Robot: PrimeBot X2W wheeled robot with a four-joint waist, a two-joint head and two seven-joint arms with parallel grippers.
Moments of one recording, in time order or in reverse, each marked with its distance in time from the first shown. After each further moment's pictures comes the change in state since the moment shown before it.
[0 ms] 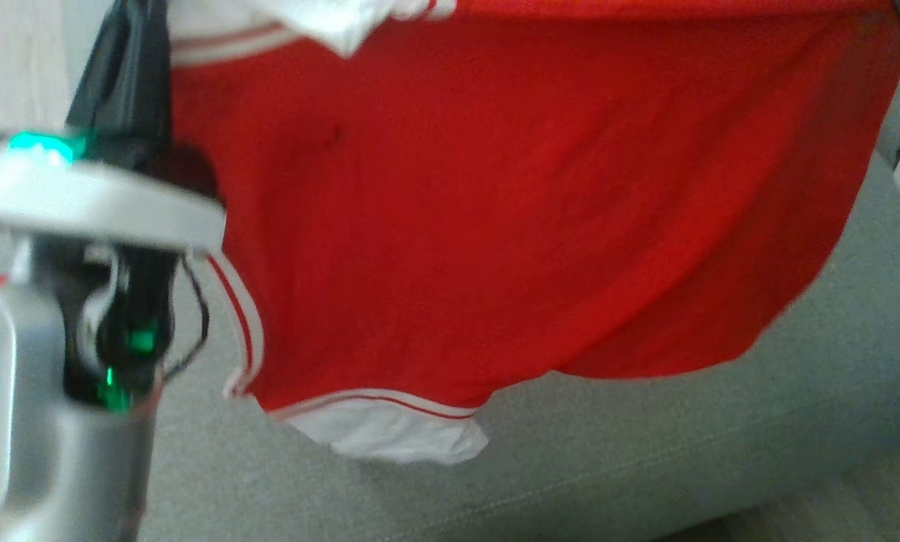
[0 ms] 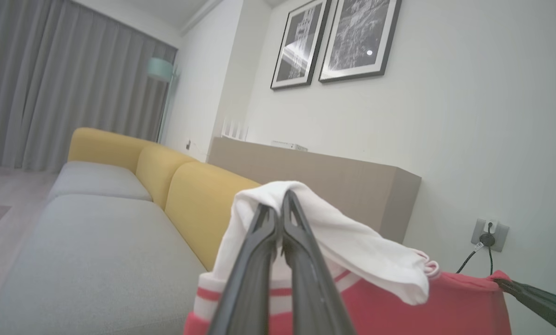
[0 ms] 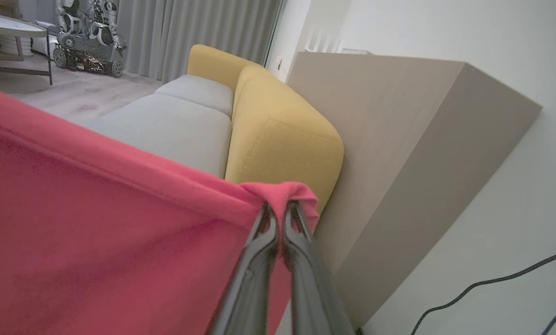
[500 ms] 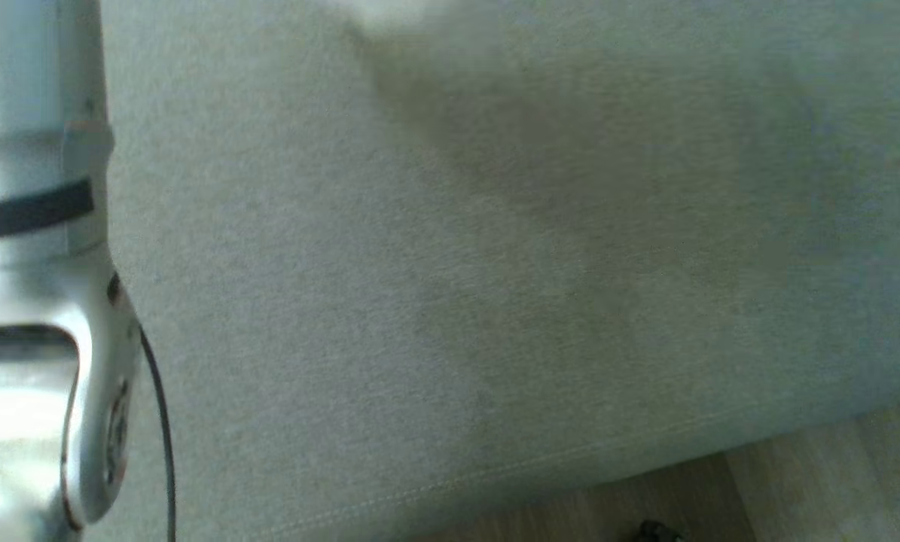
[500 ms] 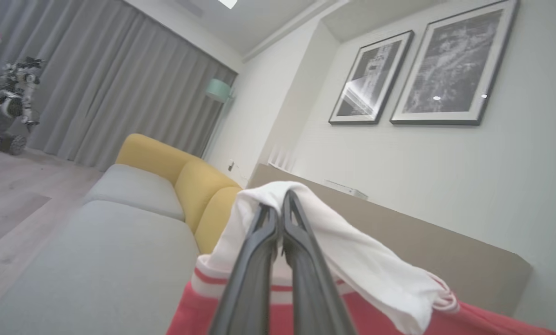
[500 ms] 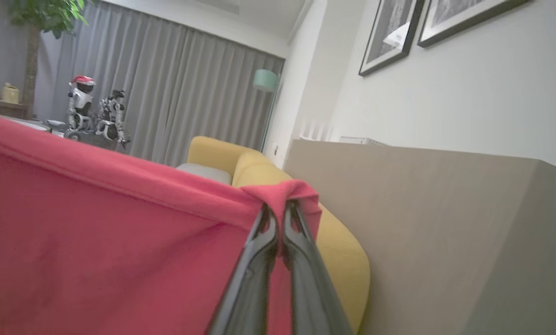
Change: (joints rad) left arm -0.872 -0.123 0.013 0.717 0.035 -0.029 -0.176; right arm -0.743 0.086 0.090 0.619 -0.010 0.000 -0.479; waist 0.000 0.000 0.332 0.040
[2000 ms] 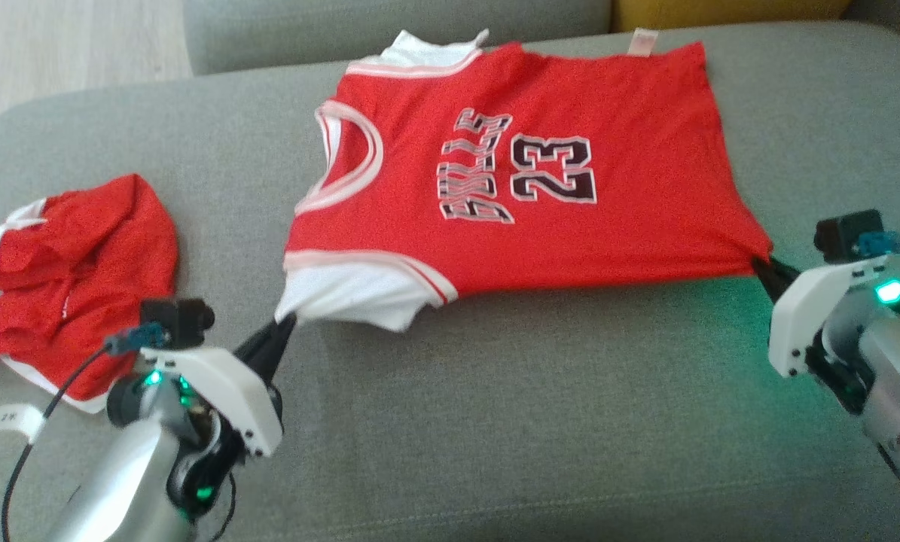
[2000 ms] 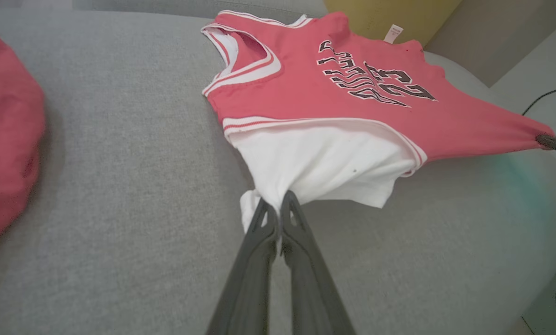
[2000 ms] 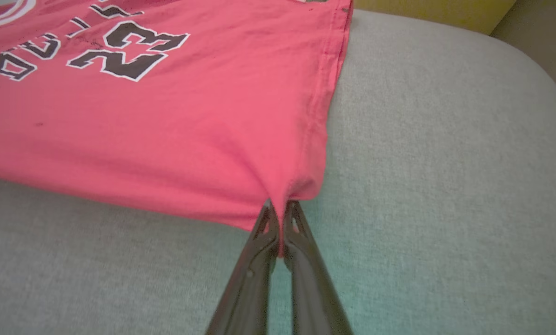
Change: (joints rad) left arm 1.018 0.214 -0.271 0.091 -0.083 -0.277 0.082; right arm 0.632 -0.017 0.581 0.430 0.434 0.000 -0.038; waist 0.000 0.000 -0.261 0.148
